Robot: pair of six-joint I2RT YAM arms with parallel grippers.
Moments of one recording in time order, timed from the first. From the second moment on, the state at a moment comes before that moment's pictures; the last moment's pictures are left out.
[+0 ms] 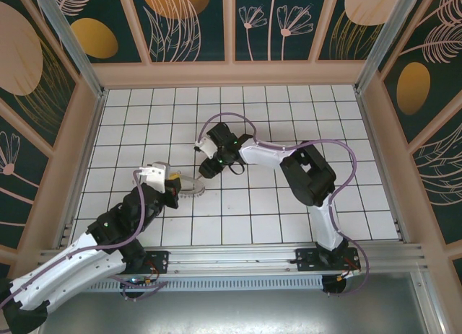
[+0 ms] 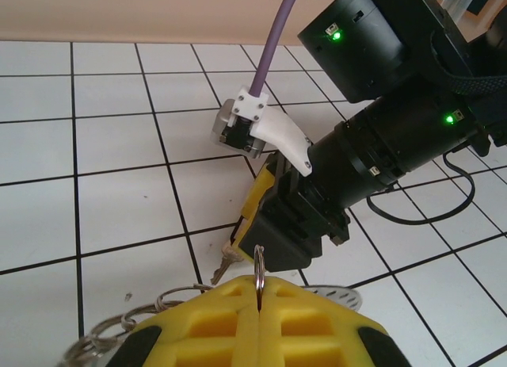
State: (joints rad) left arm -0.88 0.49 0.46 -0.36 -0.39 -0.41; right arm 0.82 2.10 1.48 -0.39 -0.30 -0.11
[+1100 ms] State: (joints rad) left arm -0.88 0.48 0.44 -0.31 -0.34 -0.41; right arm 0.84 2.13 1.48 -0.41 -0.25 -0.11
